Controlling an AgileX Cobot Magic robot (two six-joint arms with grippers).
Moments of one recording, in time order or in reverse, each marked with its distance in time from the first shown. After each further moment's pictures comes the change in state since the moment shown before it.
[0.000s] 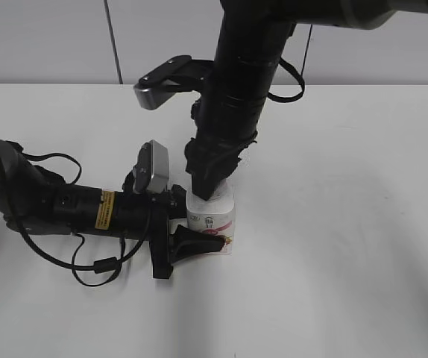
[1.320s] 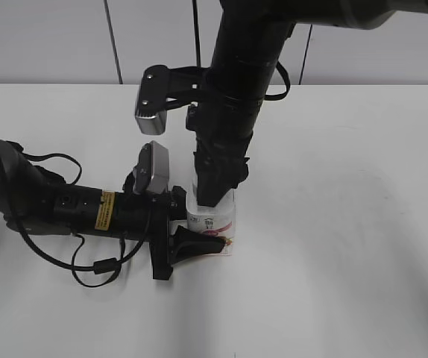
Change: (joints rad) left arm 0.000 0.000 0.000 0.009 -0.003 -0.004; right arm 0.000 0.000 -0.002 0.034 0.003 -0.513
